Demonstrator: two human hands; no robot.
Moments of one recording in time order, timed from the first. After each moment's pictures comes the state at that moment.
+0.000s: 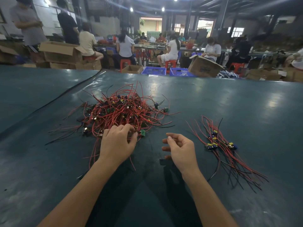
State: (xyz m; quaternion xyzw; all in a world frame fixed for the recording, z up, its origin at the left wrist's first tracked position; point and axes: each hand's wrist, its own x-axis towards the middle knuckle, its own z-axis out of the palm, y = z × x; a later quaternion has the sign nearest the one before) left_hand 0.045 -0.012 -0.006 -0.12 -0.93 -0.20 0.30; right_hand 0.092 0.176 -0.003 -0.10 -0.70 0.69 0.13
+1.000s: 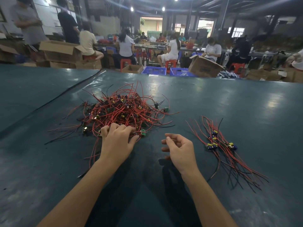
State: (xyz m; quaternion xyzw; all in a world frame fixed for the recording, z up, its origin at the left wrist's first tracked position) left_hand 0.045 -0.010 -0.006 -0.12 -0.94 -0.13 0.30; right_hand 0.091 0.175 -0.005 -0.09 -0.72 0.68 0.13
